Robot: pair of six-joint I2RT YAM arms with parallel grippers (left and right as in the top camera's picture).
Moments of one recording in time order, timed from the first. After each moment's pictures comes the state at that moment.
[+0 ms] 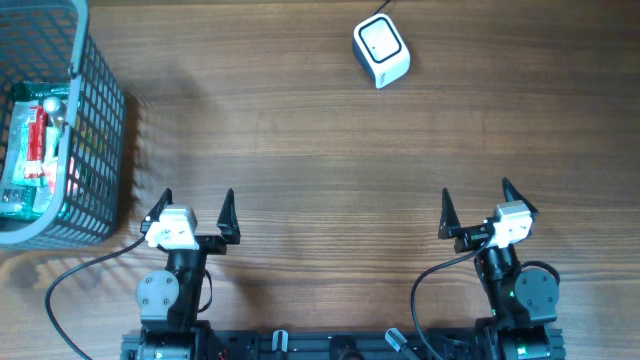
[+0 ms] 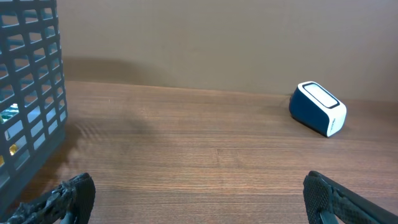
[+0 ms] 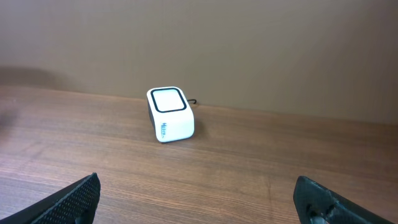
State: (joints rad) left arm -0.02 0.01 0.01 -0.07 0.04 -0.11; right arm 0.10 0.02 0.01 0.00 -0.06 -0.05
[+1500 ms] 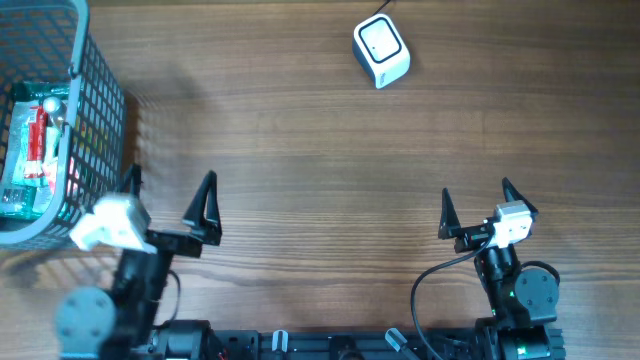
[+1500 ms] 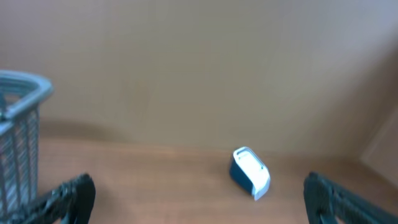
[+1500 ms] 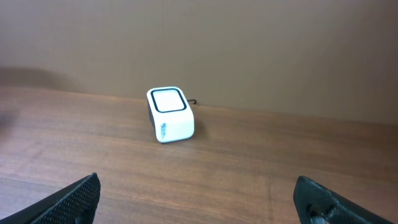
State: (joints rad) left arm -0.02 0.33 0.73 -0.38 0.17 -0.22; right arm 0.10 0.02 0.01 0.00 -0.06 -0.05
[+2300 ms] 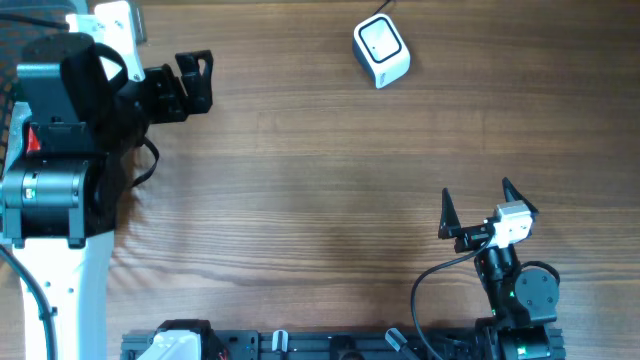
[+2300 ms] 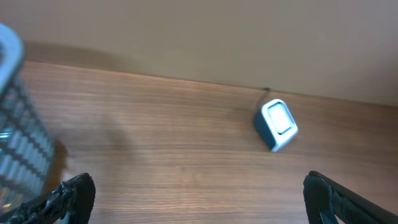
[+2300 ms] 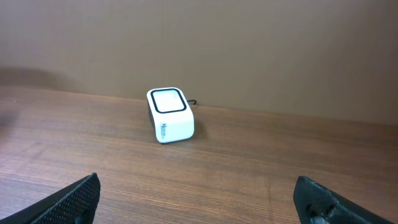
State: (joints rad) left arm -0.02 1.24 1.60 -0.89 0.11 -0.18; right arm 0.10 0.02 0.01 0.00 -0.06 -0.05
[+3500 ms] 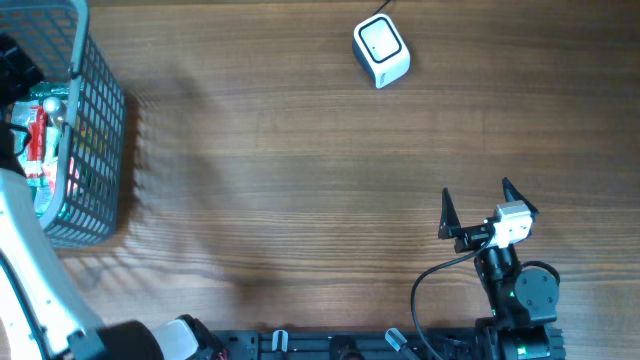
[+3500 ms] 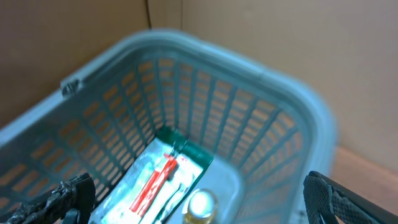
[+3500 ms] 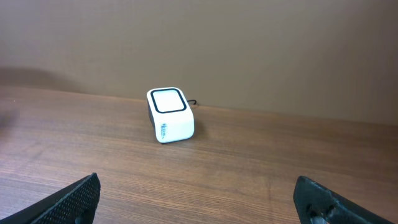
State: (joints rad) left arm 0.56 1.47 1.61 -0.63 0.00 -0.05; right arm 0.10 0.02 0.01 0.00 -0.06 -0.05
